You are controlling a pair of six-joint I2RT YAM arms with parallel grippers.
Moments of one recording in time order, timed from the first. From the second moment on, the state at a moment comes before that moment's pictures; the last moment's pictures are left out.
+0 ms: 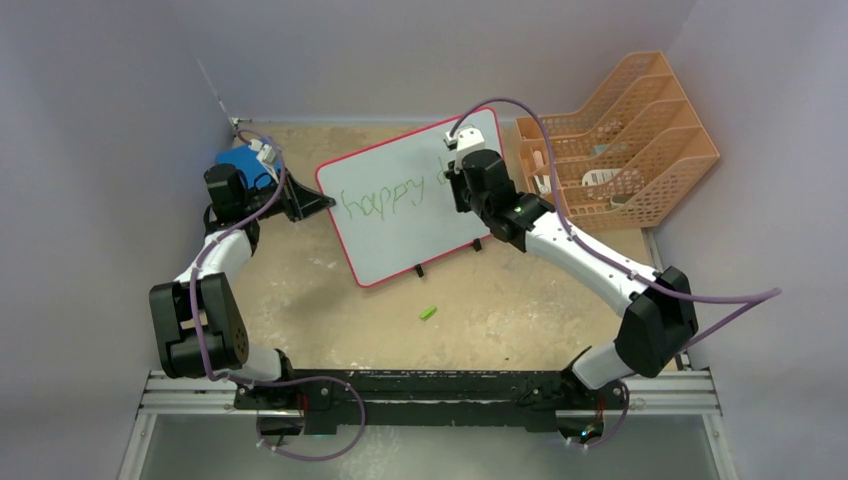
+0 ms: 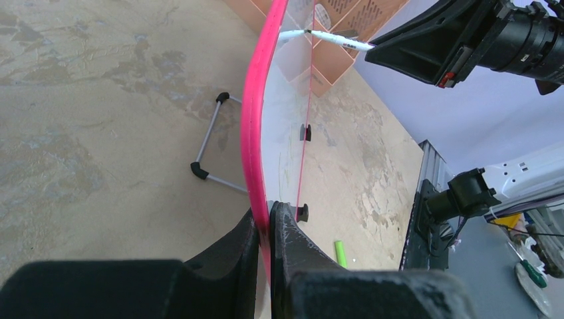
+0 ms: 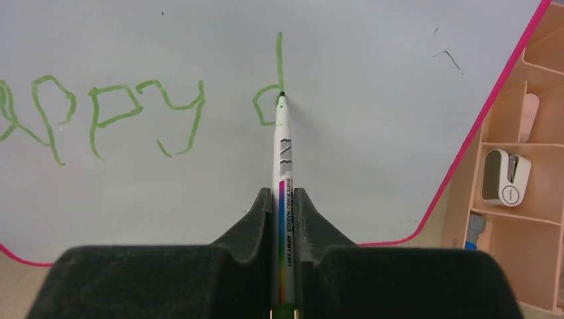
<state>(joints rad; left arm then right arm) 0.22 1.45 0.83 0.32 1.25 -0.33 0.67 1.51 1.26 -0.26 0.28 0.09</state>
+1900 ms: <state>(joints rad) 0.22 1.45 0.83 0.31 1.25 -0.33 0.63 1.42 1.18 -0.22 0.29 0.11</state>
